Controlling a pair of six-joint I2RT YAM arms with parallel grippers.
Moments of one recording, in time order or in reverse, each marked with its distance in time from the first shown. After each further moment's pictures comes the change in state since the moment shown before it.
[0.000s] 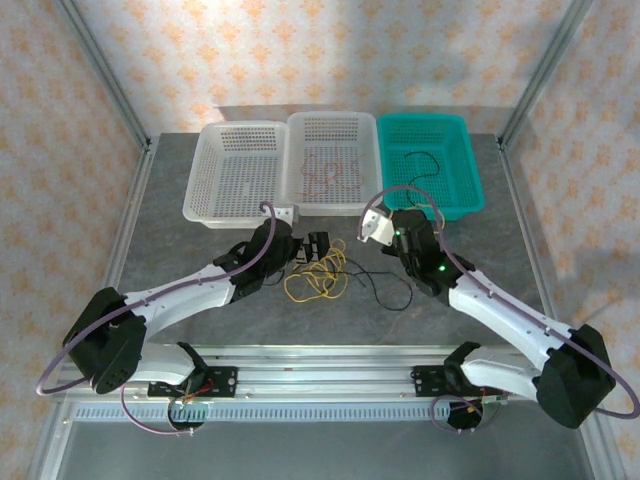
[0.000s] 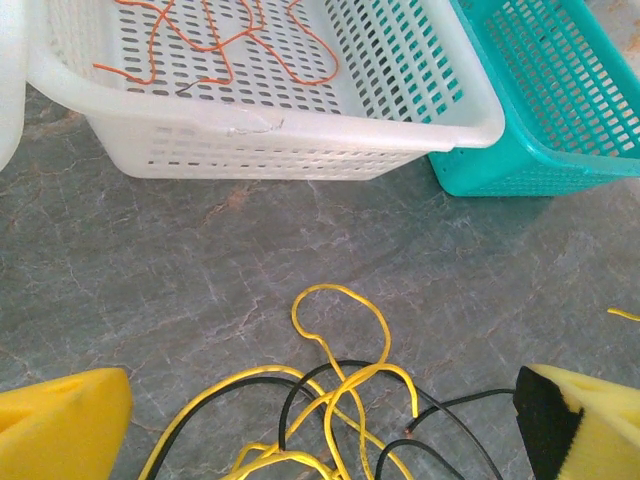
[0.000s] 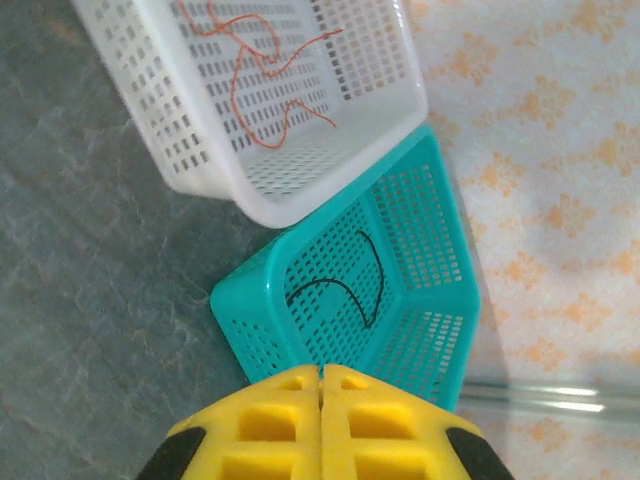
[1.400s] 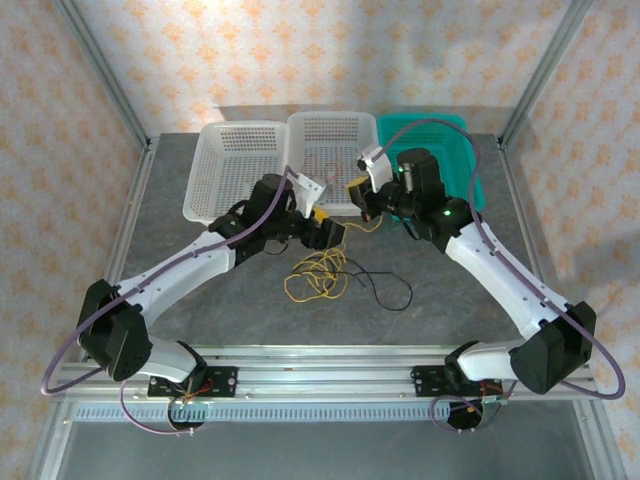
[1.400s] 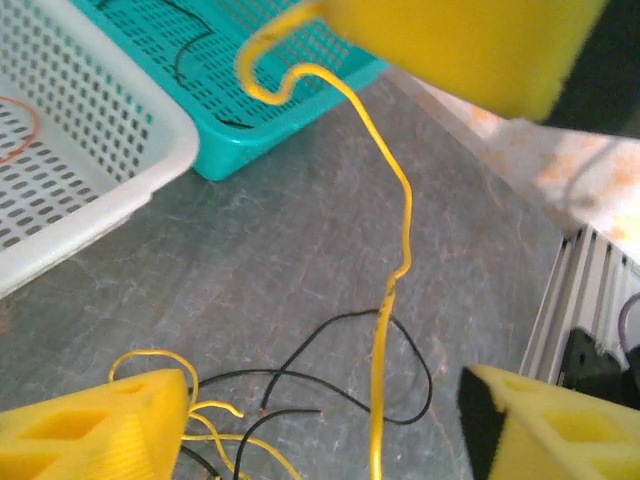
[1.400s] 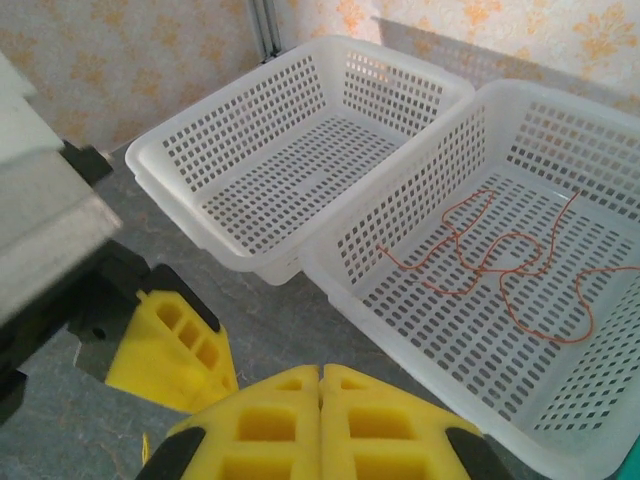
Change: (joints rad) left arm 0.076 0.095 0.375 -0.279 0.579 0.406; right arm -0.110 0.213 0.505 -0.278 -0.749 0.817
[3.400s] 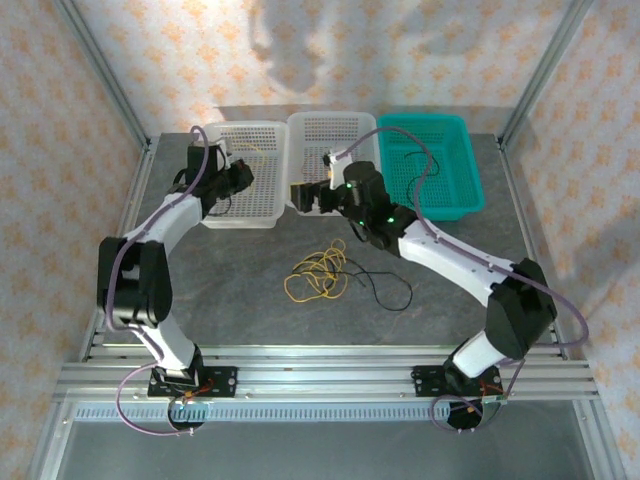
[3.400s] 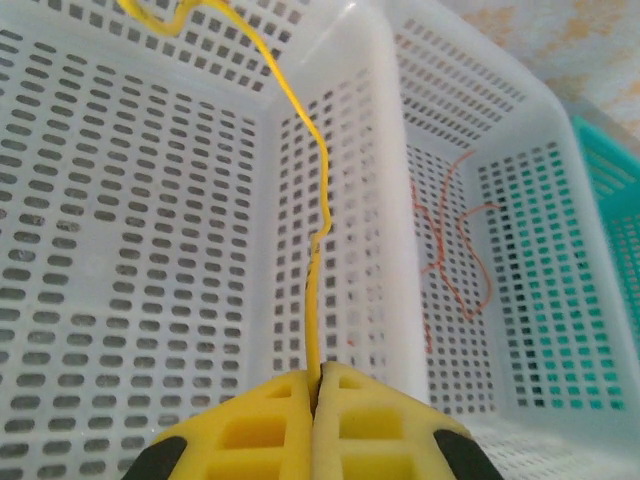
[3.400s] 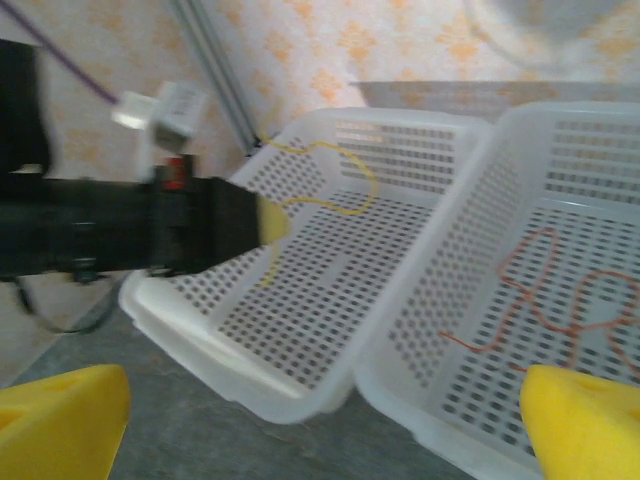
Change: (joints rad) left arm 0.573 0.310 0.128 0.113 -0.096 -0.323; right arm 0.214 0.243 -0.008 0.436 0.295 0.356
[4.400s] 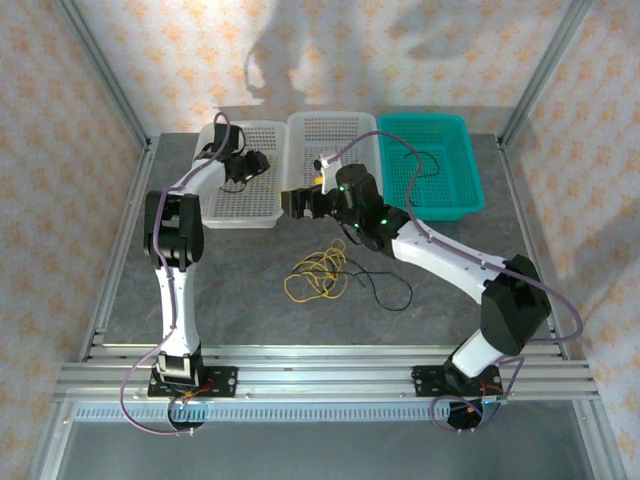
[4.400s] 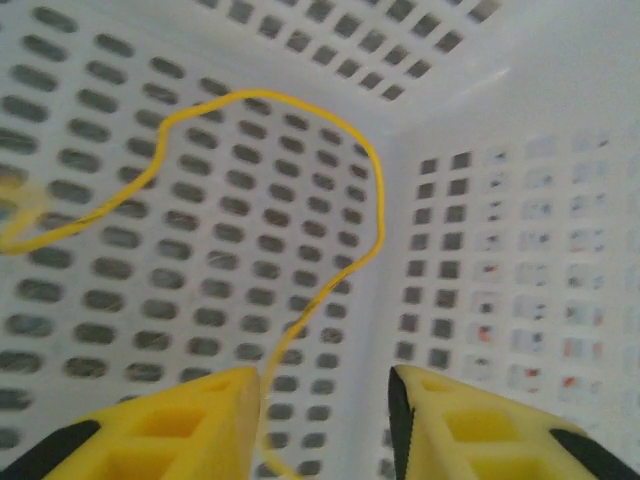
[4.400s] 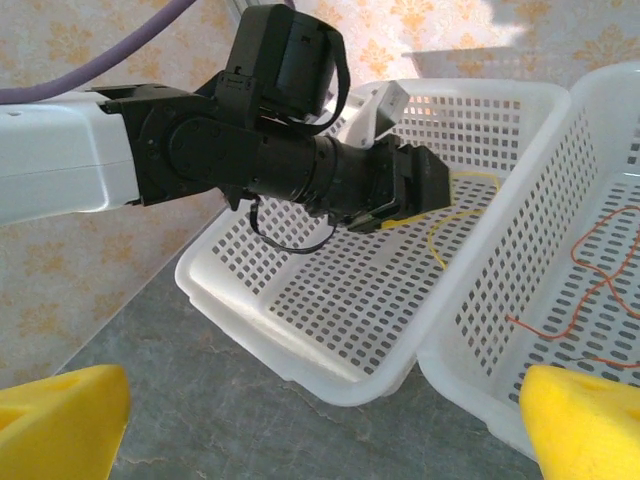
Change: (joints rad) left arm 0.000 0.517 0.541 -0.259 -0.069 -0.038; right arm 0.018 0.011 -0.019 0.013 -0.066 0.040
